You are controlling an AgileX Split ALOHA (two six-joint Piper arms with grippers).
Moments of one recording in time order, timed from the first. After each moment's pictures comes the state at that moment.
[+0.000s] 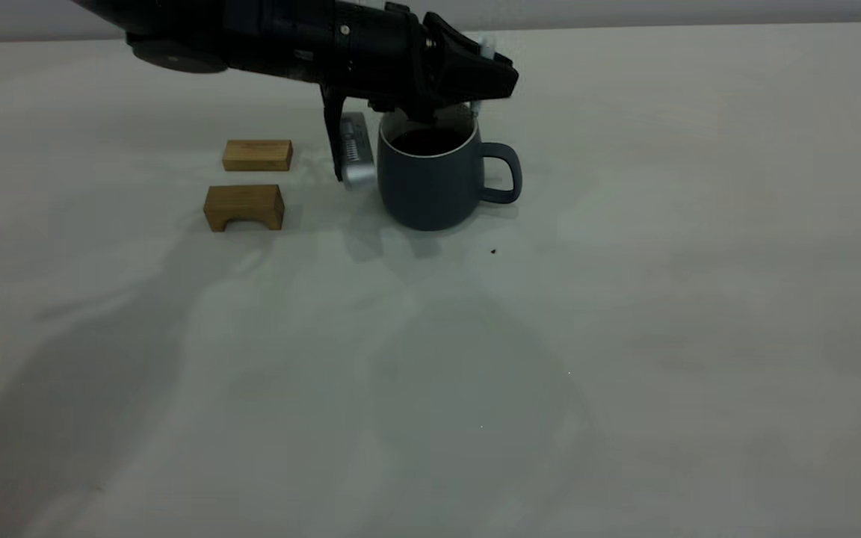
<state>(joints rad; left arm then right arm) -0.29 2.61 -1.66 -1.71 0.85 -0.82 0.03 0.02 -0.47 -0.05 1.13 -0.01</state>
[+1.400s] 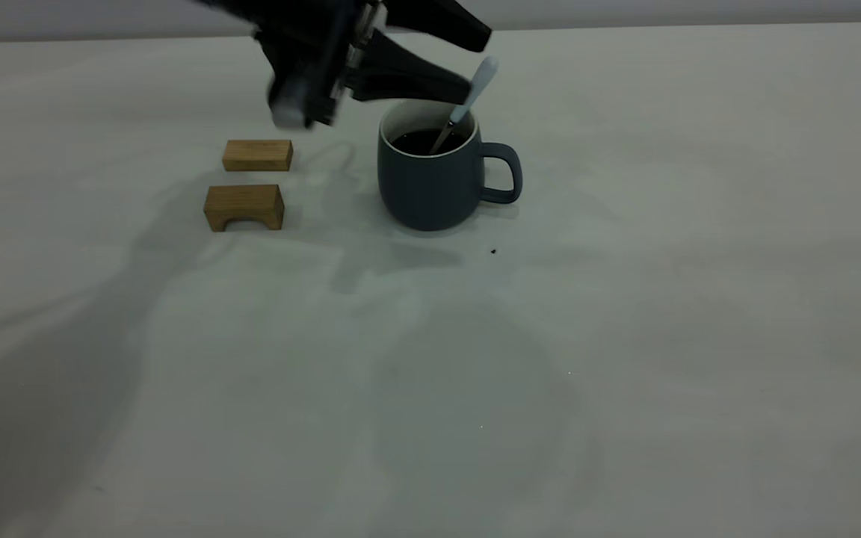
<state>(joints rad) -0.23 2.46 -1.66 -1.28 1.15 -0.43 0.03 0.02 -0.47 -0.05 1.13 -0.01</state>
